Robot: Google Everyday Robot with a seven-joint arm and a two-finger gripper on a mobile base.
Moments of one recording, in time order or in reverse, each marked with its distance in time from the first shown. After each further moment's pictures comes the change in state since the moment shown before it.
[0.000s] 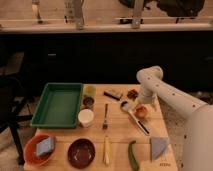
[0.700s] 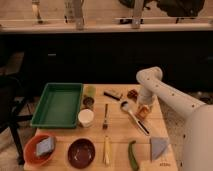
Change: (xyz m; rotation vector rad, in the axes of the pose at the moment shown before) arm -0.002 0.000 0.000 0.014 -0.014 -0.006
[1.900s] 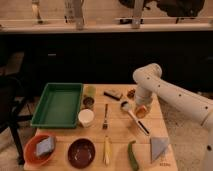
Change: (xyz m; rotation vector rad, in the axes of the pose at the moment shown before) arm -0.058 -0.039 -0.056 -0.002 0.042 -0.084
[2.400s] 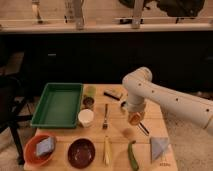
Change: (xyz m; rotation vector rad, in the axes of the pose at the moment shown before) arm -0.055 -0.051 -0.012 -0.024 -0.029 -0.138
